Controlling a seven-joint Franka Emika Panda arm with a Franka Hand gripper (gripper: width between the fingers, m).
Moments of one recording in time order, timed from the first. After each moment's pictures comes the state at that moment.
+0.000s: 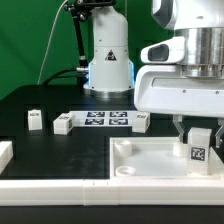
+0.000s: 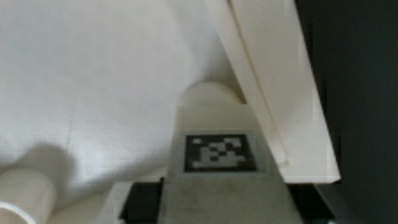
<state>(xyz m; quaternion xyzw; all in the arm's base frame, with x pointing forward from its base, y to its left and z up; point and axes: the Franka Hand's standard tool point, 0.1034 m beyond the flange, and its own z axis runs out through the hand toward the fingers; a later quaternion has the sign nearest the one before) 0.630 0.122 0.071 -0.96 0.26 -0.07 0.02</state>
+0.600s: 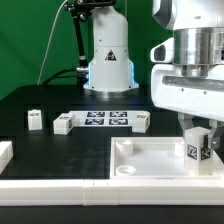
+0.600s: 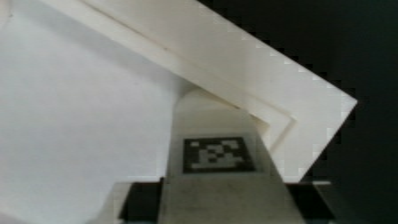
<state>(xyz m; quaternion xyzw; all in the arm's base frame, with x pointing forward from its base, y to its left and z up) 0.630 0.123 0.072 -0.85 0.53 -0.05 0.04</state>
